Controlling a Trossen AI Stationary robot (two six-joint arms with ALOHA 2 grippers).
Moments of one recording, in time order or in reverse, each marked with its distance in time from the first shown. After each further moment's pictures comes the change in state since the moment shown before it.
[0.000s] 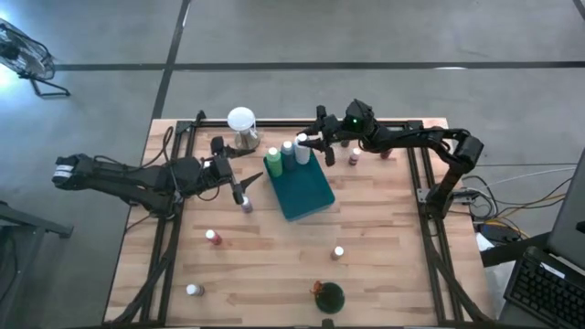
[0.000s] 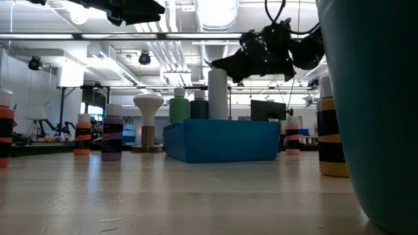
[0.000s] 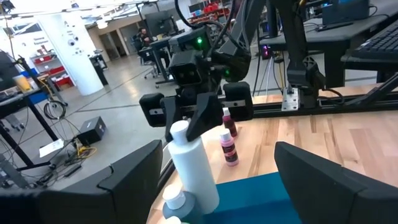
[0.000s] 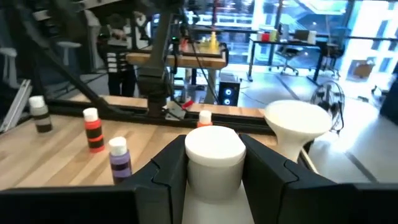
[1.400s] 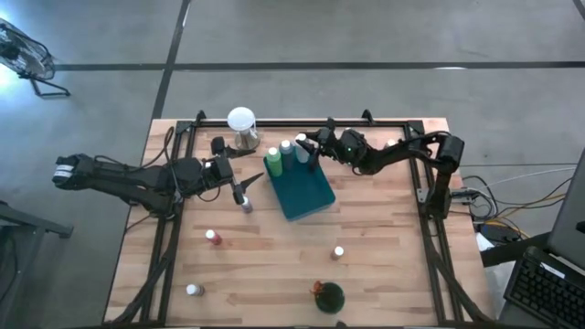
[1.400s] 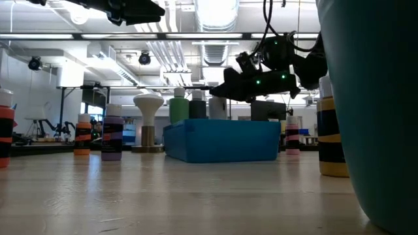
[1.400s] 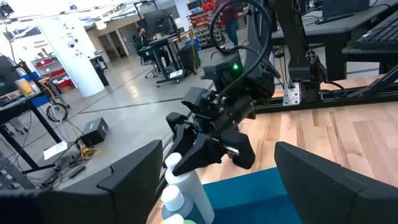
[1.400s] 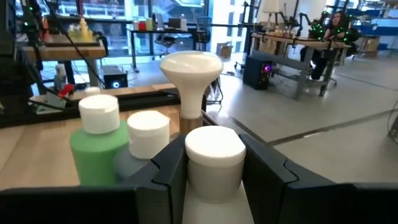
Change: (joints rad) left arm 0.001 0.004 -0.001 -0.008 0.000 0.028; right arm 0.160 0.135 -0.156 0.307 0.715 0.044
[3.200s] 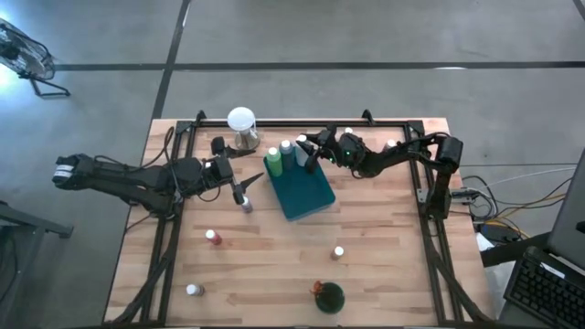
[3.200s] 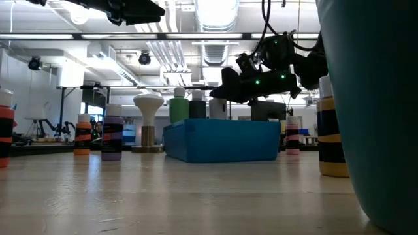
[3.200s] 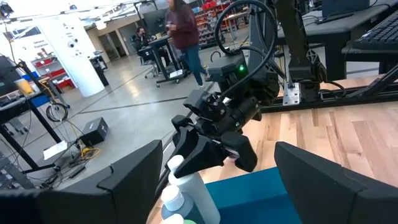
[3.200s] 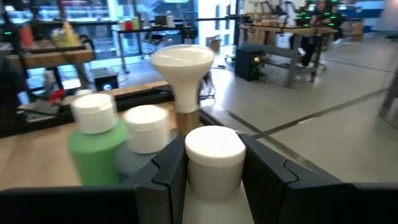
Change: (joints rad) left arm 0.000 0.000 -0.001 -0.001 0.000 0.000; right arm 0.038 0.005 -0.007 -0.008 0.090 0.073
